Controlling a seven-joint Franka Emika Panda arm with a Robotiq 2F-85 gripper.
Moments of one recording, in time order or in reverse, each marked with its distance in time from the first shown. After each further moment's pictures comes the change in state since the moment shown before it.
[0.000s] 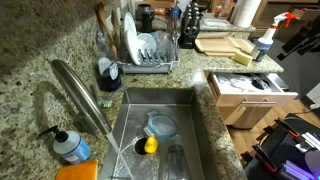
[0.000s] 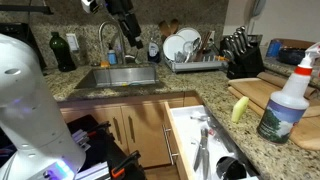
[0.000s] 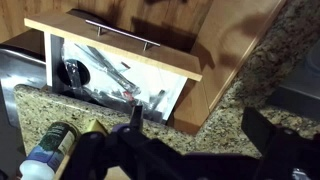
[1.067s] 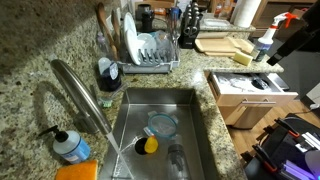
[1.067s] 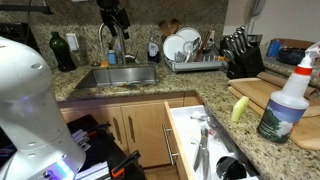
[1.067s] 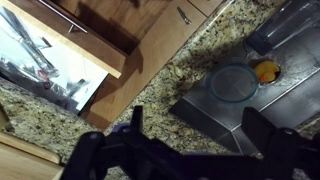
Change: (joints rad) arm 0.248 0.108 0.004 0.119 0.161 -0.002 -0.158
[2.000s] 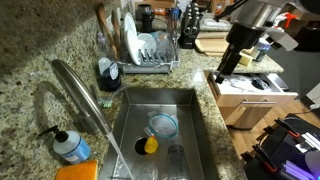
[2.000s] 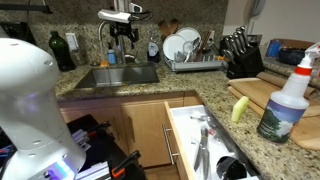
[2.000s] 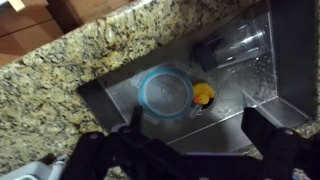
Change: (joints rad) arm 0.163 0.609 -0.027 0.315 0.133 0.160 -0.403
